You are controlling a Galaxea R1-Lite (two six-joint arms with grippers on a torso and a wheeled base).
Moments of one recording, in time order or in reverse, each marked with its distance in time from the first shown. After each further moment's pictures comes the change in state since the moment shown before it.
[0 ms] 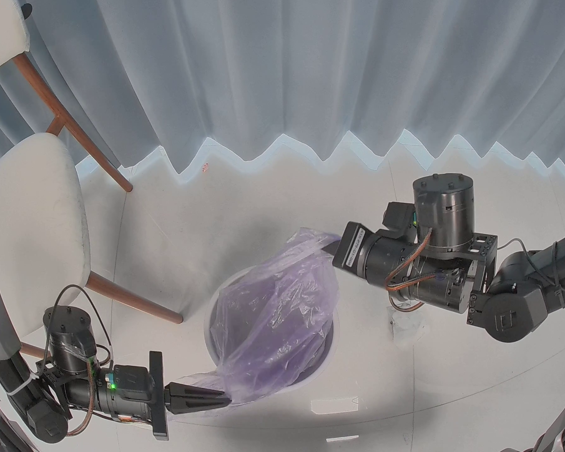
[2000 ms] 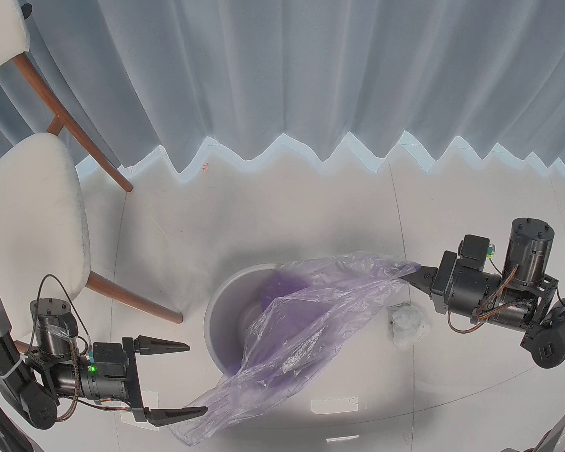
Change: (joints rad) left arm 0.220 0.014 0.000 0.063 -0.049 -0.031; right arm -0.286 -0.119 0.491 -0.483 0.434 0.083
